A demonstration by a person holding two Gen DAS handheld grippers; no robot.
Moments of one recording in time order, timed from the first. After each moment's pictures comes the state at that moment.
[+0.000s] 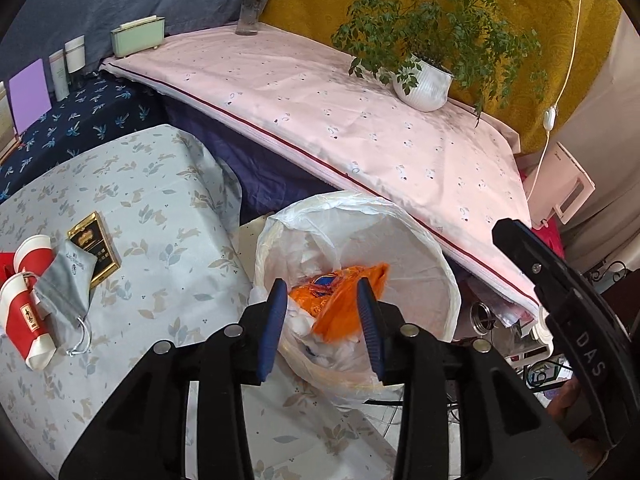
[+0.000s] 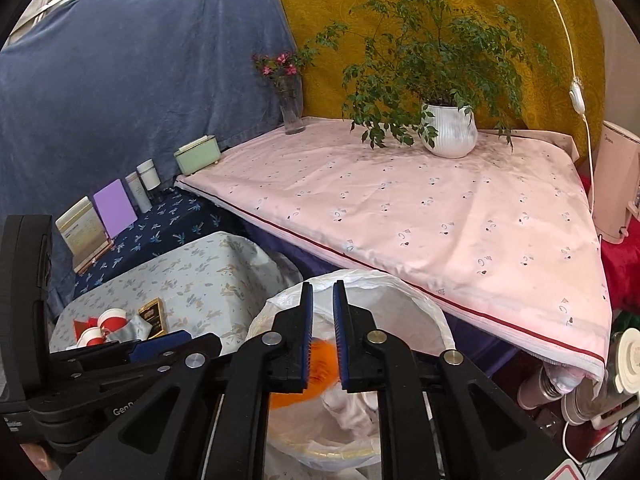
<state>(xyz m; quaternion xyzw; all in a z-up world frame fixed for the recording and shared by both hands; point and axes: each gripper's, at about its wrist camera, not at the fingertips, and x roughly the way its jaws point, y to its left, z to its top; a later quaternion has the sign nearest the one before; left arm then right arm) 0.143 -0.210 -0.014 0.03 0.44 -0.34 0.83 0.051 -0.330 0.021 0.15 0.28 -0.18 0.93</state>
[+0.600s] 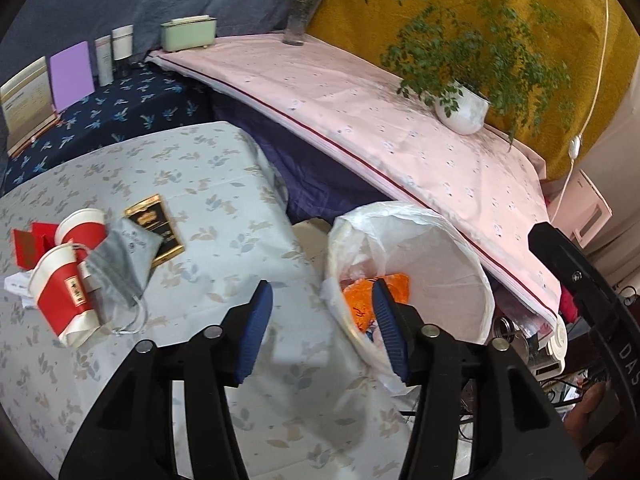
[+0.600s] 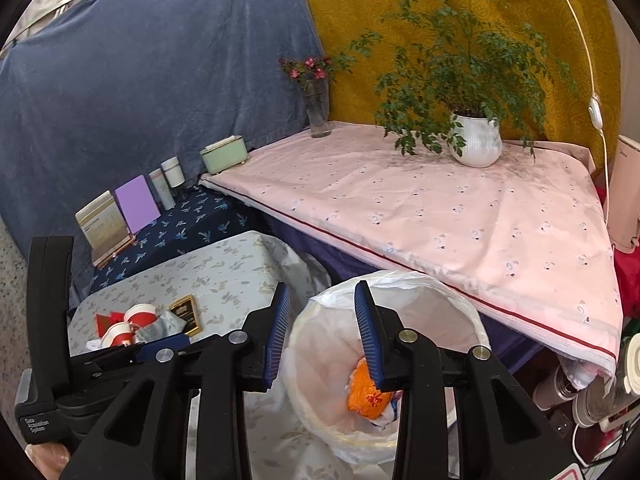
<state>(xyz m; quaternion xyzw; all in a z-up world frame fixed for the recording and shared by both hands) 0.151 -0.137 -0.013 0.00 0.43 -0.28 0.86 0.056 -0.281 0.035 0.13 0.27 -0.14 0.94</state>
